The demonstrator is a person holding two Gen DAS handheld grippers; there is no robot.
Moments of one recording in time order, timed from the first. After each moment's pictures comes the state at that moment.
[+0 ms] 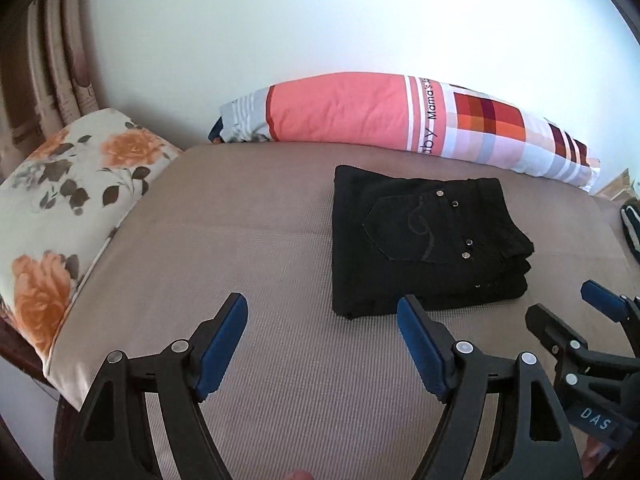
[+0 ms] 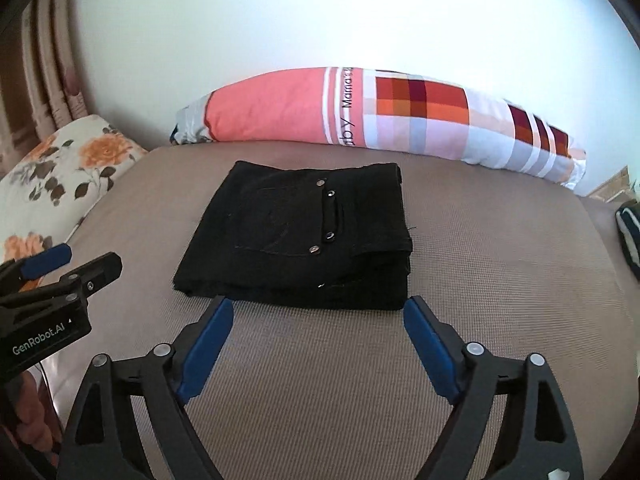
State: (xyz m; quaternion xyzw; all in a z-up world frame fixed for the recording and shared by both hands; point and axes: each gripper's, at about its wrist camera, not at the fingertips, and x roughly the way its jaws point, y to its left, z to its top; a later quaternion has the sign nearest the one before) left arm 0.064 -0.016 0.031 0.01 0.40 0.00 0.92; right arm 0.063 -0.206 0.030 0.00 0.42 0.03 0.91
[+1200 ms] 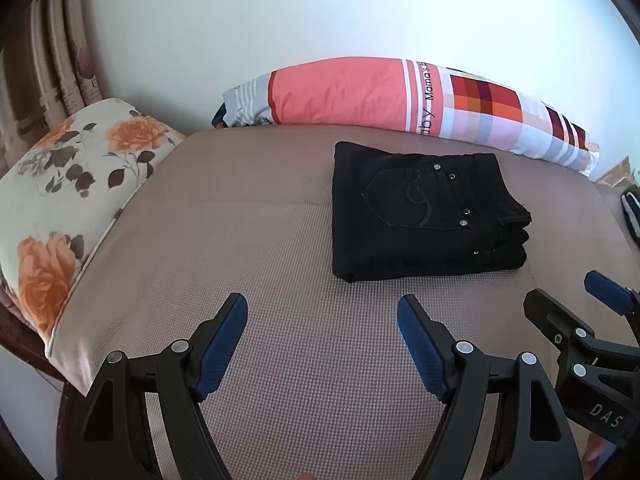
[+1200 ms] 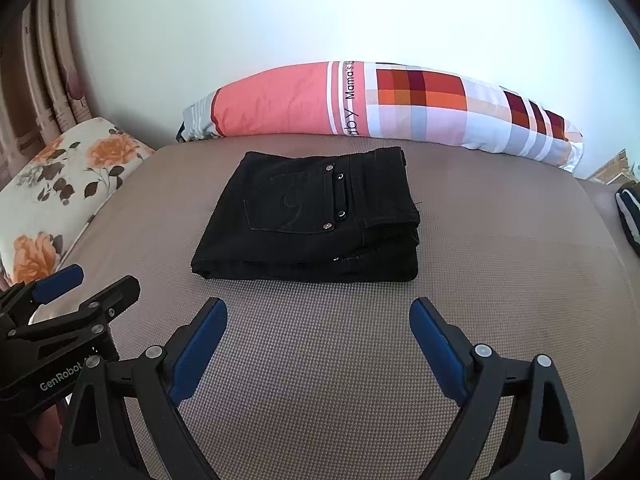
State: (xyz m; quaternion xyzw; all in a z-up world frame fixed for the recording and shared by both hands) left arm 0.040 -0.021 0.017 0.01 0.42 0.01 0.91; right arm 0.039 -0.200 0.028 0.02 0.43 0.03 0.90
